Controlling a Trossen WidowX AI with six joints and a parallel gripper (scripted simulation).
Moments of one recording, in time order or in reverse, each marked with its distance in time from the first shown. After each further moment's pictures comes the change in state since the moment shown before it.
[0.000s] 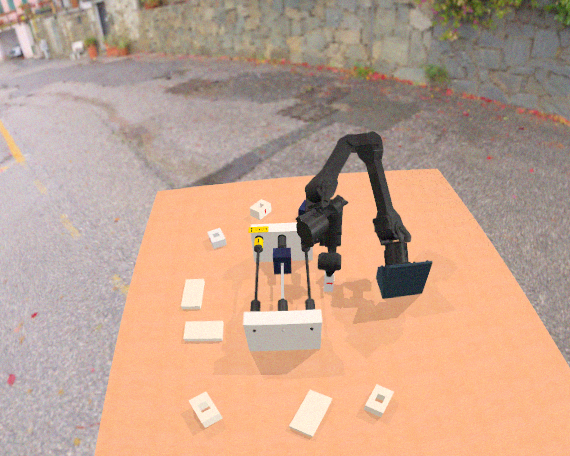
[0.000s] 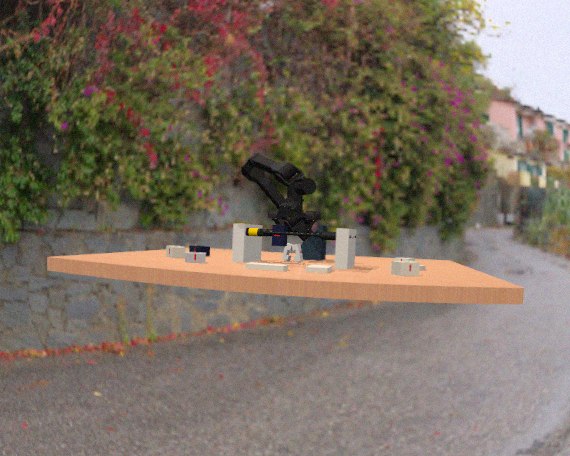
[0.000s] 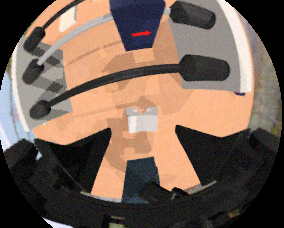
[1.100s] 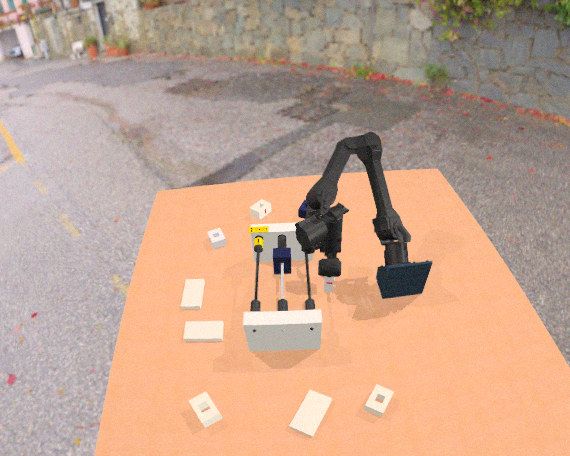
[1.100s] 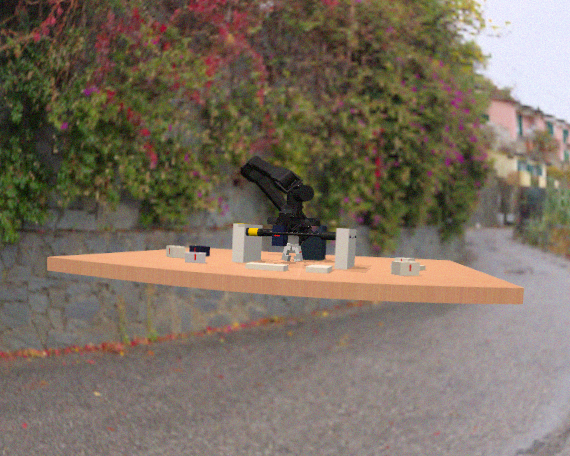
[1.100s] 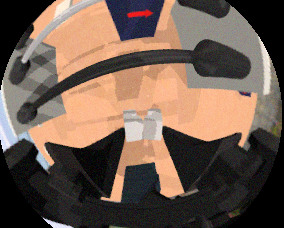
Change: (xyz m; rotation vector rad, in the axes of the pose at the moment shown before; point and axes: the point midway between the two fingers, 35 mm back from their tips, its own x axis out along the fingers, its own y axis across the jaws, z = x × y) arm 0.024 -0.002 -0.001 0.001 0.000 -0.003
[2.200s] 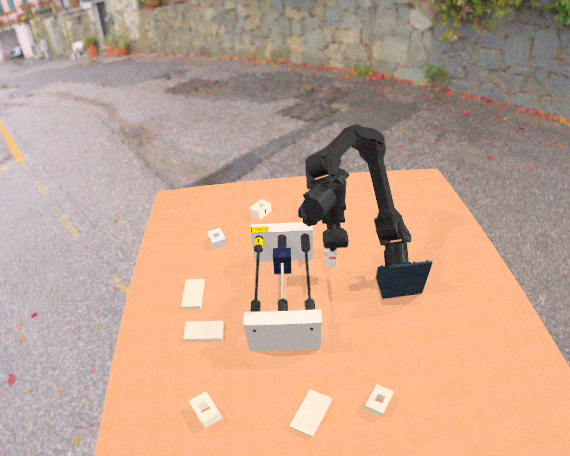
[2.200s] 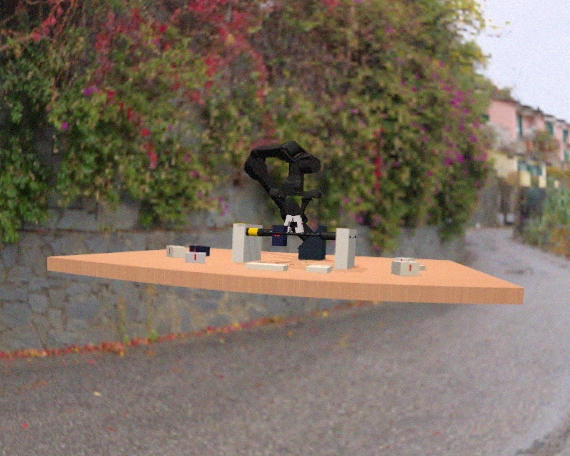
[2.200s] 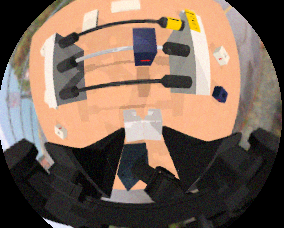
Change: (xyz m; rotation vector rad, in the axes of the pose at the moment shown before) arm -0.103 0.000 -0.002 -0.118 -0.009 -0.006
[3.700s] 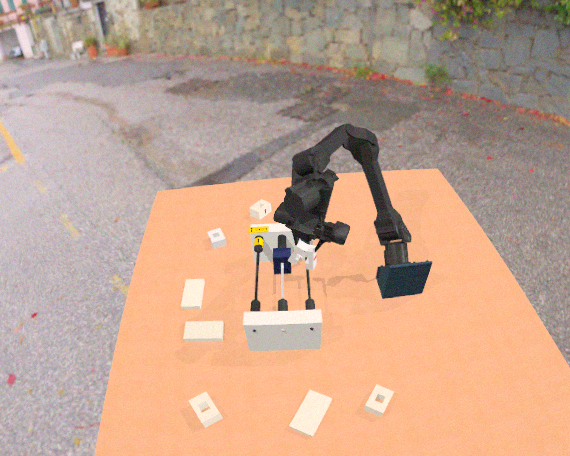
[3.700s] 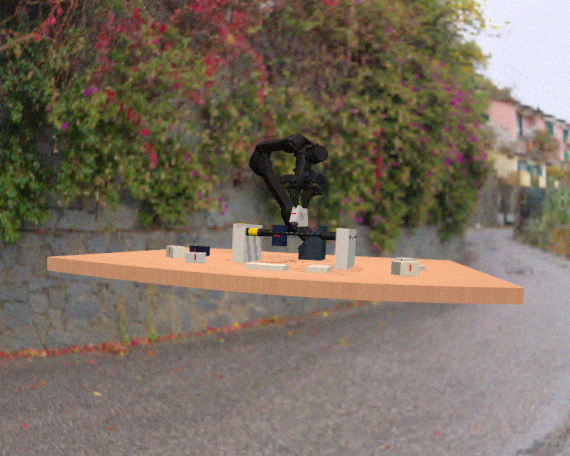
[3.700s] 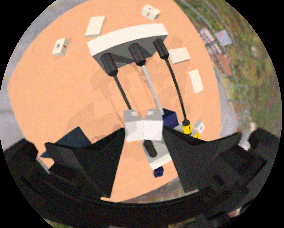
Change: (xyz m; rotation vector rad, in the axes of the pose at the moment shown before) arm -0.025 0.039 0.065 -1.205 -0.174 -0.097
